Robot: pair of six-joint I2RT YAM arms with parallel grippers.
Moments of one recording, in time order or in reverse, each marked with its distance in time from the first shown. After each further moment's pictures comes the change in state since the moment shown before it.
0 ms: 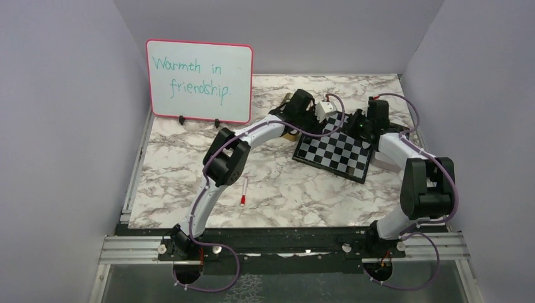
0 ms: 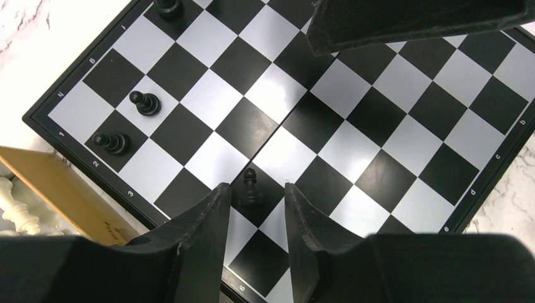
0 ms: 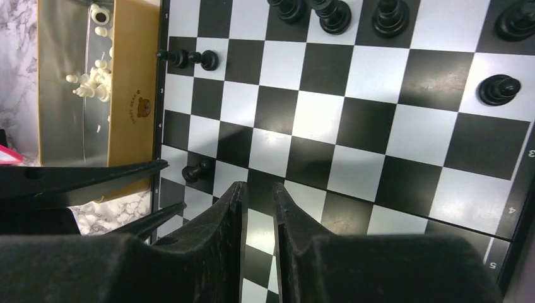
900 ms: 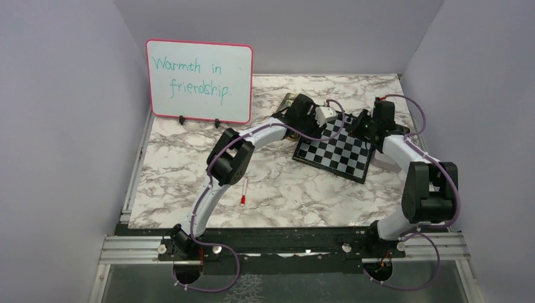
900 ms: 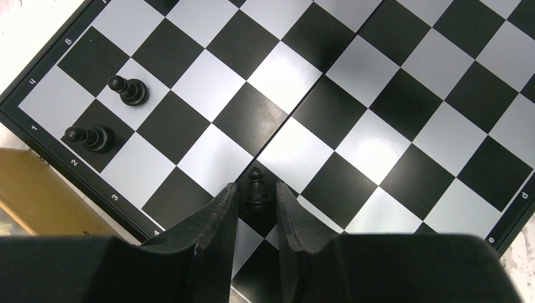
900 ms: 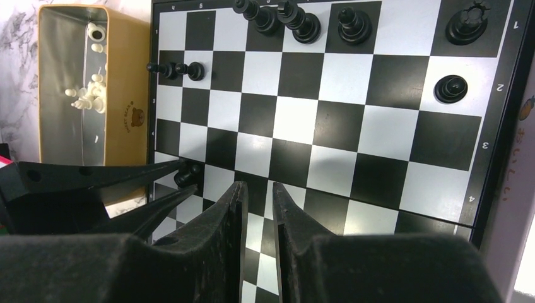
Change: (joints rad) left arm -0.009 0.056 0.000 0.038 -0.033 0.028; right arm -0.047 -0.040 -0.026 0.002 0.002 0.000
